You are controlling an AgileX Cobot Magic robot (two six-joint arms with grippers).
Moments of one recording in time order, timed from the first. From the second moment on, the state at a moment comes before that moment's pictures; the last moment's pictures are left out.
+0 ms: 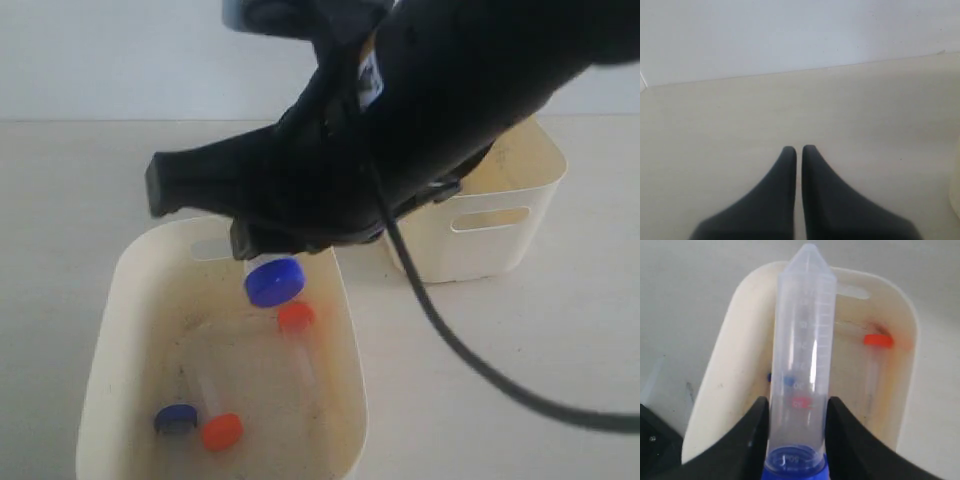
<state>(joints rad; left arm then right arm) -0.02 0.01 0.00 0.13 0.28 -0.02 0.85 1.43 -1.20 0.03 0.77 0.55</state>
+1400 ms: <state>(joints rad) -0.02 0.01 0.00 0.13 0.28 -0.02 0.90 1.38 -1.10 -0.01 0.72 0.47</state>
